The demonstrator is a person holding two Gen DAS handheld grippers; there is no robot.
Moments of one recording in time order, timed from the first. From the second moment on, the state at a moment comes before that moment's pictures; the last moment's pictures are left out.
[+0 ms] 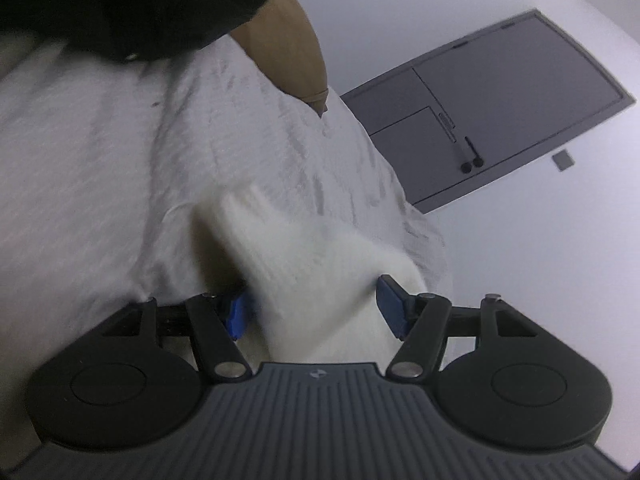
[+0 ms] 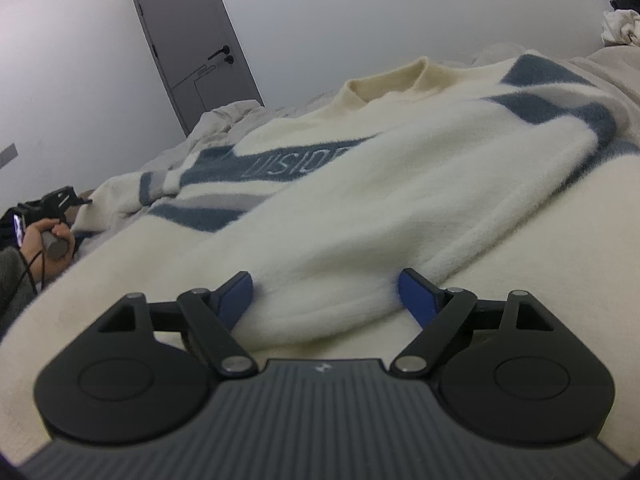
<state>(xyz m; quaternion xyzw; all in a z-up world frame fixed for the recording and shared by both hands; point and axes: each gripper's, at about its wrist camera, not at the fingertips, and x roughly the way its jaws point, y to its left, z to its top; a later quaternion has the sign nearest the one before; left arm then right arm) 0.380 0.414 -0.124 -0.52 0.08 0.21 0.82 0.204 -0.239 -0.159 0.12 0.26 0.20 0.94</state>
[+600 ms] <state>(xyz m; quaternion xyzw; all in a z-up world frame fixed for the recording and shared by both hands) 0.401 0.356 0.066 -0.25 0.11 0.19 0.94 0.206 -0.235 -0.145 0.12 0.28 0.18 0.93</state>
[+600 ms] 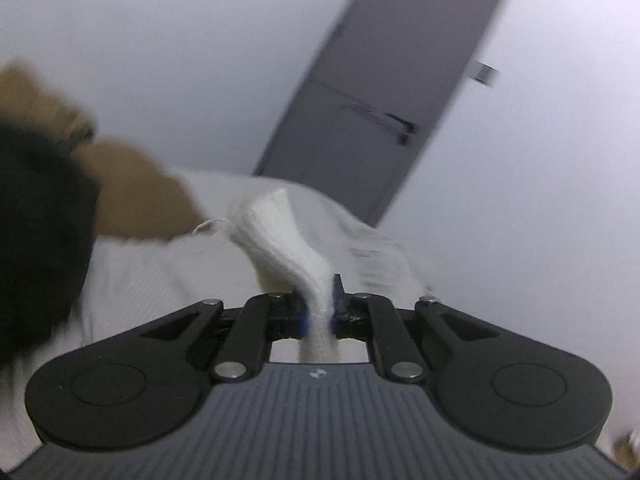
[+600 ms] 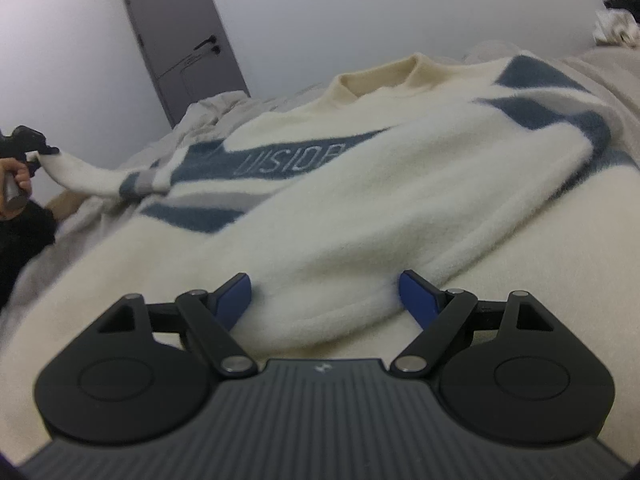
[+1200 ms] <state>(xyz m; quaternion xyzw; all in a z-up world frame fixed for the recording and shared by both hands) 0.355 0.008 0.232 -0.01 0.09 0.01 1.00 0.142 -0.337 -0.044 0.17 0.31 0.07 0.93</state>
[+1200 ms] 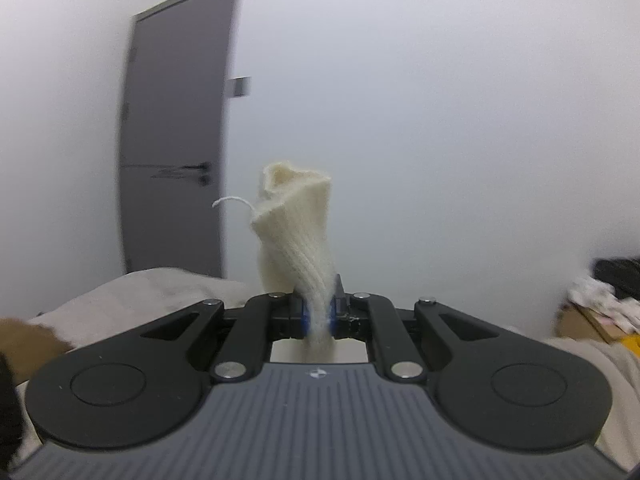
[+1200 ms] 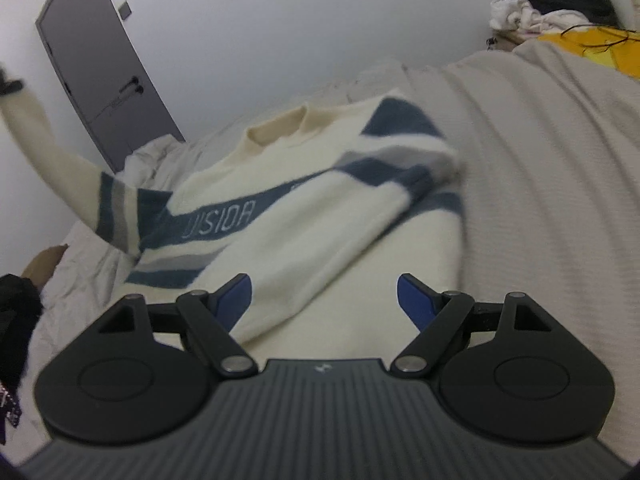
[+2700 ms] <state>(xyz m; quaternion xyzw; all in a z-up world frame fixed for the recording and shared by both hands) 0.217 -0.194 -0.038 -0.05 0.29 -0.18 0.94 0.120 -0.432 -0.041 0.24 0.23 0.08 0.94</state>
